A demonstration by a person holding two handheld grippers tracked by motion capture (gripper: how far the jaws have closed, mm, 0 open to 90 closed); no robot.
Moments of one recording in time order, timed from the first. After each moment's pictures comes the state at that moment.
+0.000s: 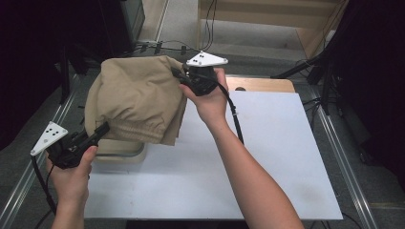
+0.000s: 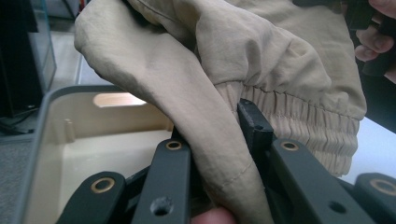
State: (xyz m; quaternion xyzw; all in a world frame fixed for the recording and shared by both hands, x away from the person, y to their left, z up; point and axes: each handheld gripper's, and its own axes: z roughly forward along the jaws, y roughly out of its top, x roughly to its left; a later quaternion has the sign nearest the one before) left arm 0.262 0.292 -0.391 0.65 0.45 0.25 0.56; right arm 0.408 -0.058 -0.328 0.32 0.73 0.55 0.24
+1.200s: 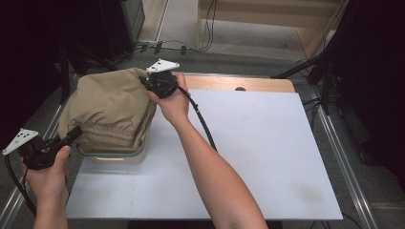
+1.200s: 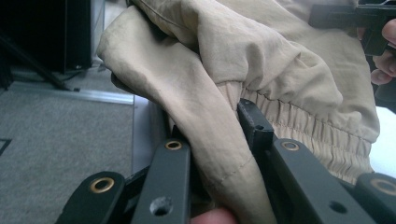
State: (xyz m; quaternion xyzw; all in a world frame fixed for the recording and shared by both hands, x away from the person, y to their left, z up) left arm 0.275 0.365 -0.427 0.60 0.55 0.24 0.53; right arm 0.455 0.039 -0.382 0.30 0.77 0.52 0.22
